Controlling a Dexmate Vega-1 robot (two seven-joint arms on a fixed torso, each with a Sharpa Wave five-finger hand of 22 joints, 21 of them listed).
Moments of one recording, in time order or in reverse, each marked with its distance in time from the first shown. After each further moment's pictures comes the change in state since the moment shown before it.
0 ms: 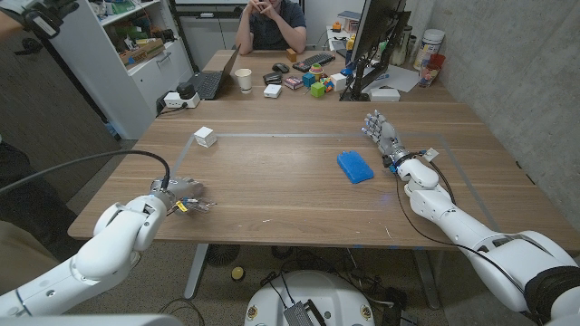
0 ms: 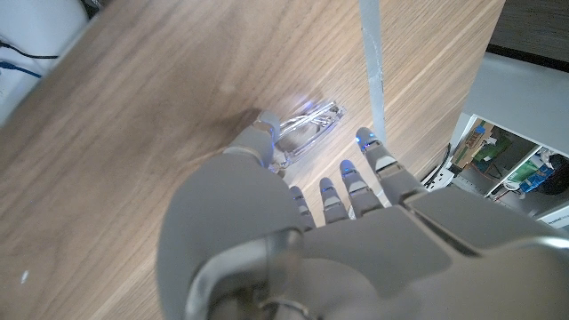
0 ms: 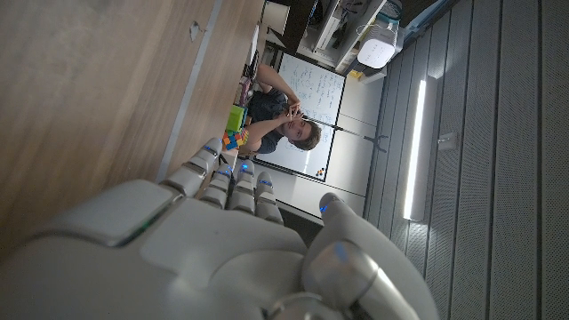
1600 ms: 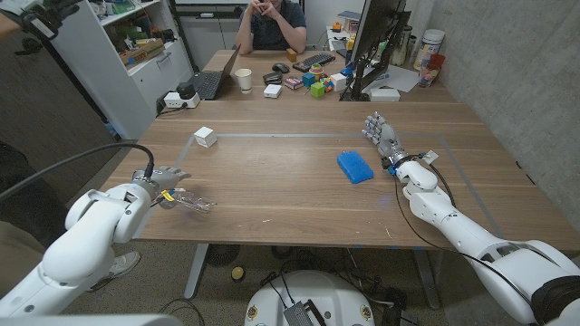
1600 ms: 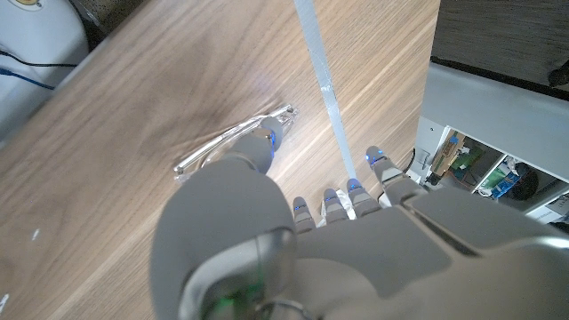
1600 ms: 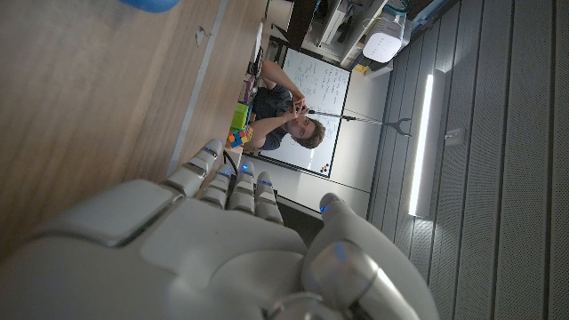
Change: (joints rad) left arm 0.082 -0.272 -0.285 -0.130 0.213 -0.262 -0.255; left_hand -0.109 -0.008 0.161 0.002 0.000 -0.150 -0.016 -0.019 0.000 -0.175 0.019 -0.040 -0.003 -0.241 0.019 -0.033 -0.005 -0.242 0.061 -0.038 -0.005; right arm -0.044 -0.016 0.000 -0.085 -0.001 -0.044 -0.064; right_hand 0.000 0.000 -0.003 0.003 0.000 -0.011 0.000 0.000 0.000 -0.009 -0.002 0.000 0.000 -0.013 -0.006 0.000 0.002 -0.011 0.000 0.000 0.000
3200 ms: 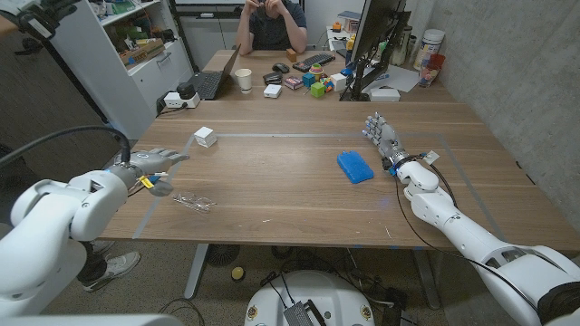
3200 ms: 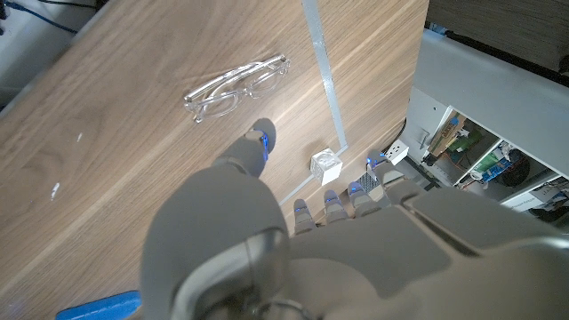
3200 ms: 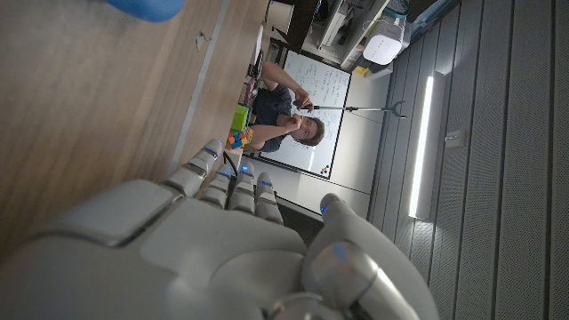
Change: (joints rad) left arm 0.056 -0.192 -0.224 -0.184 -0.098 -0.174 -0.052; left_hand -0.077 -0.025 0.051 -0.018 0.000 -0.020 0.002 -0.008 0.000 -0.018 0.011 -0.012 -0.002 -0.017 0.026 -0.008 0.000 -0.032 0.006 0.011 -0.004; right arm -0.027 -0.020 0.002 -0.059 0.002 -0.025 -0.014; right_hand 0.000 0.000 -0.004 0.004 -0.004 -0.003 -0.003 0.000 0.000 -0.011 0.000 0.000 0.000 -0.004 -0.004 0.000 0.000 -0.004 -0.004 0.000 0.000
